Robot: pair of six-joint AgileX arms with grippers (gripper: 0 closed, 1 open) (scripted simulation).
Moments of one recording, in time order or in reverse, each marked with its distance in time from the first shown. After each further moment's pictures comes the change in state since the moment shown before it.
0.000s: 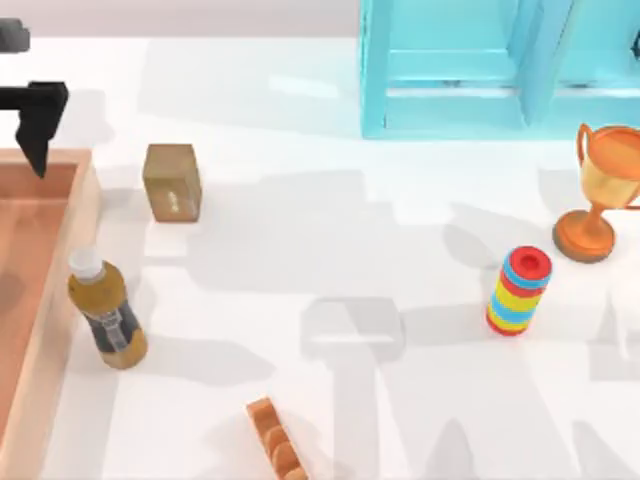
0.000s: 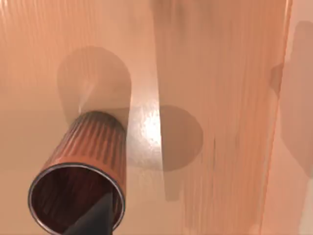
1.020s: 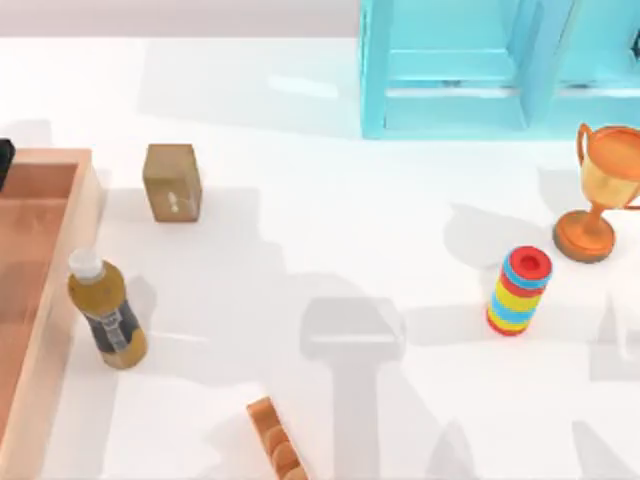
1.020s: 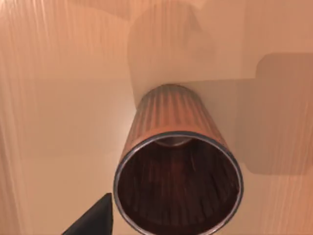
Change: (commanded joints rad) left arm 0.126 -0.132 -0.336 0.230 -0.002 0.112; right arm 0.000 0.000 0.000 0.000 0.000 0.000
